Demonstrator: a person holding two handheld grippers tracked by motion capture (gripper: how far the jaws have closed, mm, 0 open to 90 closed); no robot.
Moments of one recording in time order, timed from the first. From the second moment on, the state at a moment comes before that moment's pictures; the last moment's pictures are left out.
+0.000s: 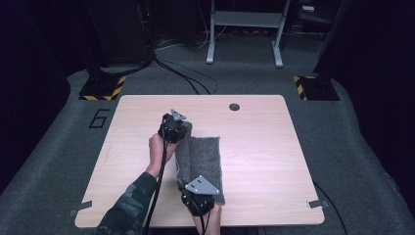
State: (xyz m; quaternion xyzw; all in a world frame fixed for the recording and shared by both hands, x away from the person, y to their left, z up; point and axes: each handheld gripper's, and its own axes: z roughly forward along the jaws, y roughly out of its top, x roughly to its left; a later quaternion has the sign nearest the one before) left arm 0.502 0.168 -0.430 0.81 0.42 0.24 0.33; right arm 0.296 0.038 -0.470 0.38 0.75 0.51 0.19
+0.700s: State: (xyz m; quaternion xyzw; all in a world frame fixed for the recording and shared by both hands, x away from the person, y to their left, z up) left arm 0.512 0.120 -0.462 0.83 0.41 0.21 0.33; right arm 0.299 0.004 -0.498 0.42 0.75 0.47 0.18
